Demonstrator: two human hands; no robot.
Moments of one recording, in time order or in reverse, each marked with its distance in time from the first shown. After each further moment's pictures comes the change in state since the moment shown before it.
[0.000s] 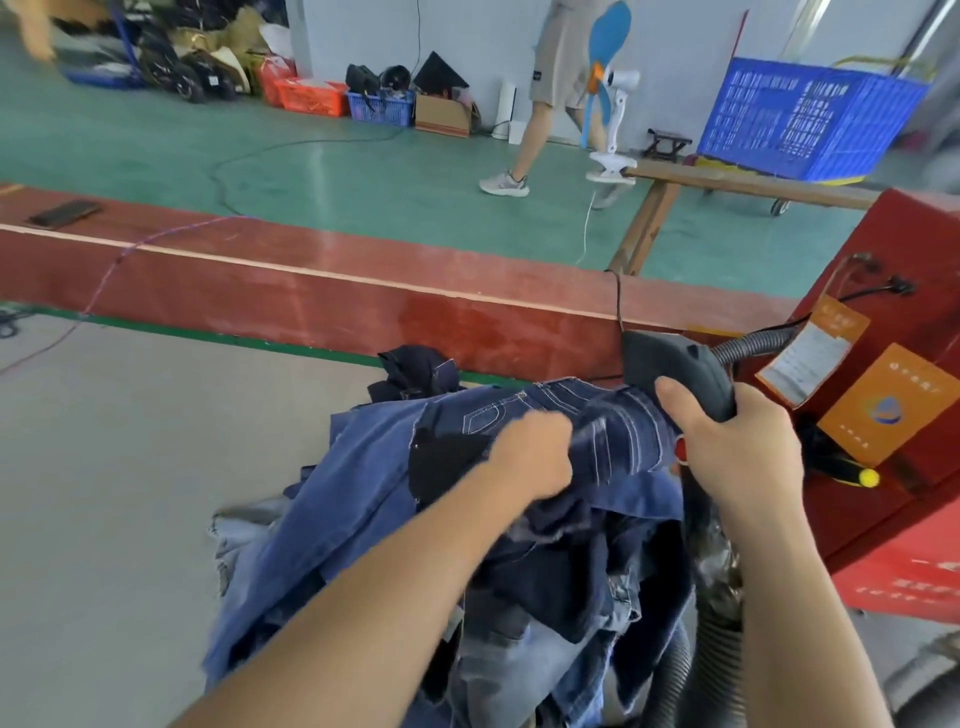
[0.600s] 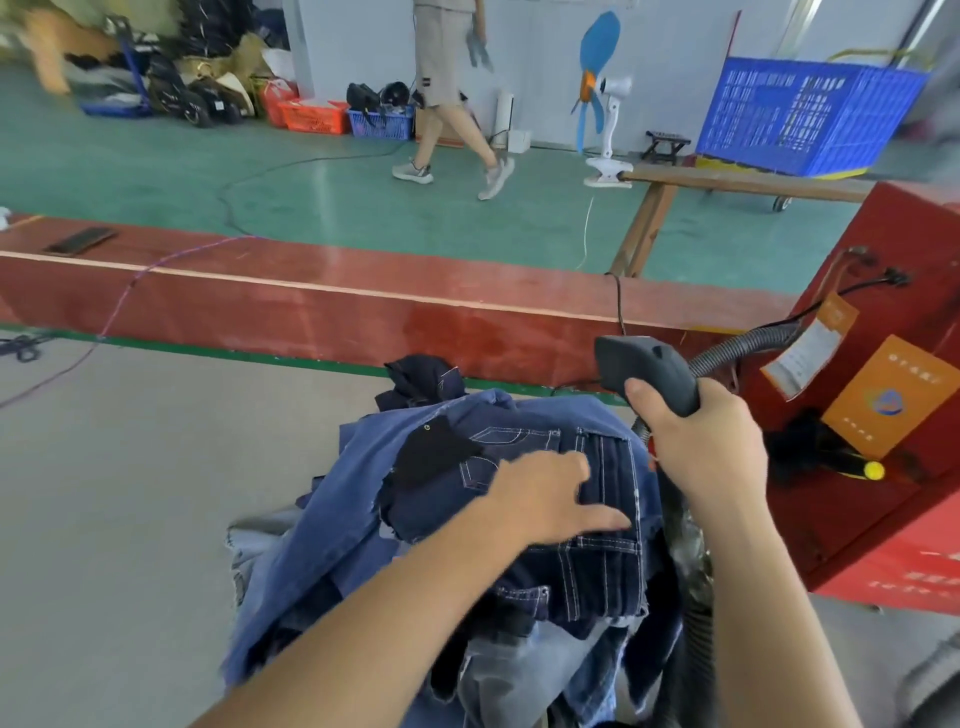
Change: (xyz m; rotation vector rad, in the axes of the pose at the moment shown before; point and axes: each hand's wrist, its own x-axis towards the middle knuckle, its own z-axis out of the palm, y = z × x) left_hand -0.029 0.003 0.012 -0.047 -0.195 0.065; right_hand -0.002 -0.004 0.012 -0.073 -0.028 -0.024
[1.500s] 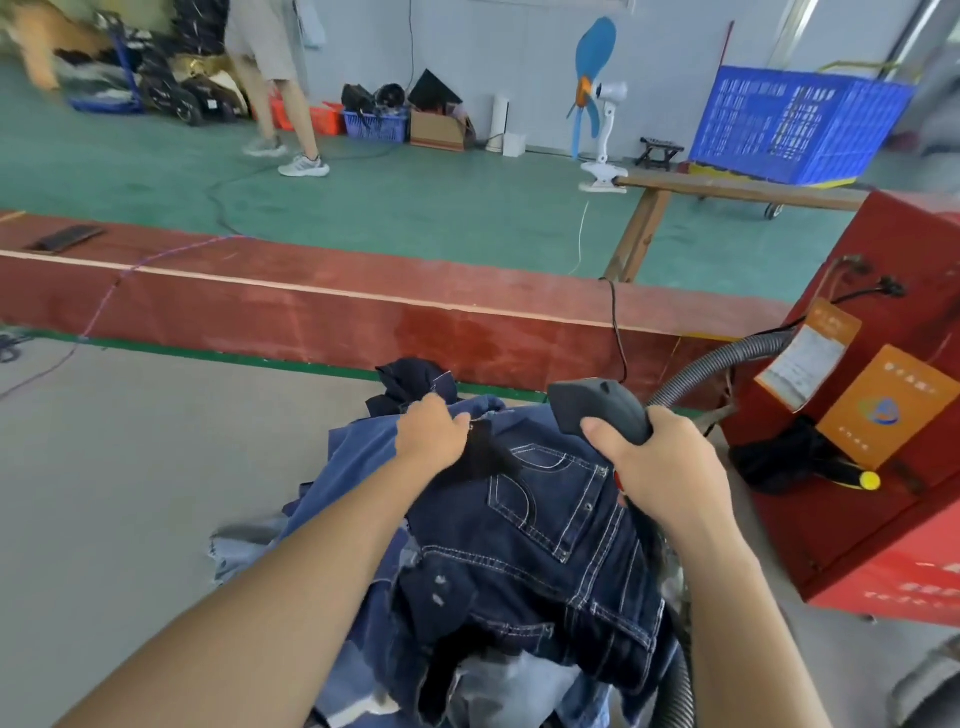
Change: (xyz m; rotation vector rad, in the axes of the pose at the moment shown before) left_hand 0.047 -0.101 -0.018 -0.355 0.418 -0.495; right_hand -0.006 -0.001 0.016 -0.125 -0.223 0.005
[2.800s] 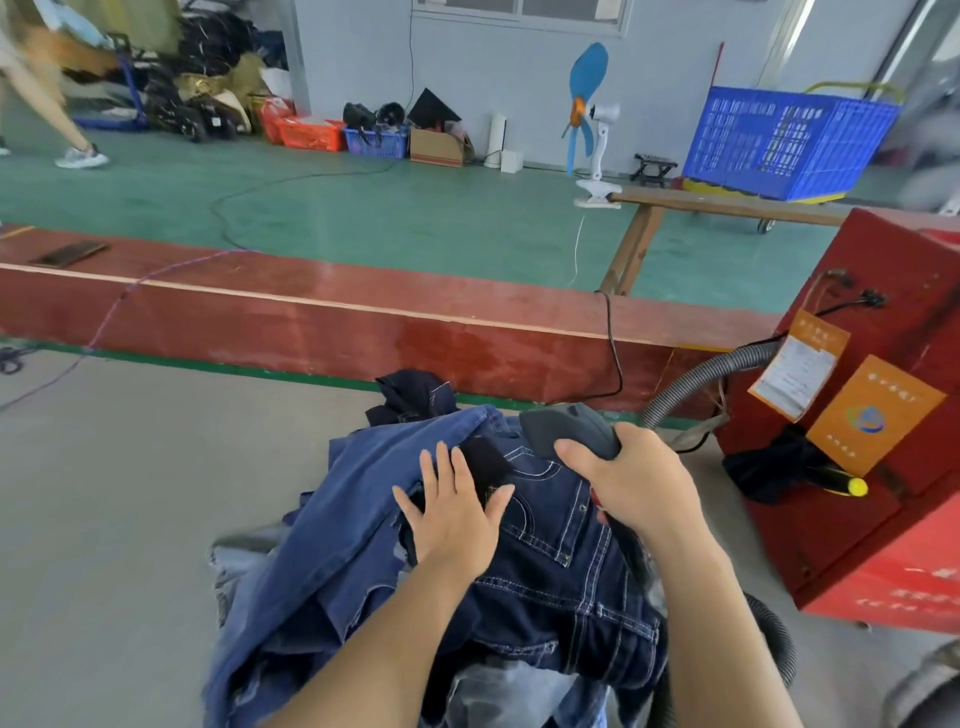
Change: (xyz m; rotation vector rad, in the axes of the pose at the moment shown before) left_hand -0.067 -0.020 0.062 0.228 -0.050 0.046; right_hand -0.006 -0.003 0.004 -0.044 -0.136 -0.038
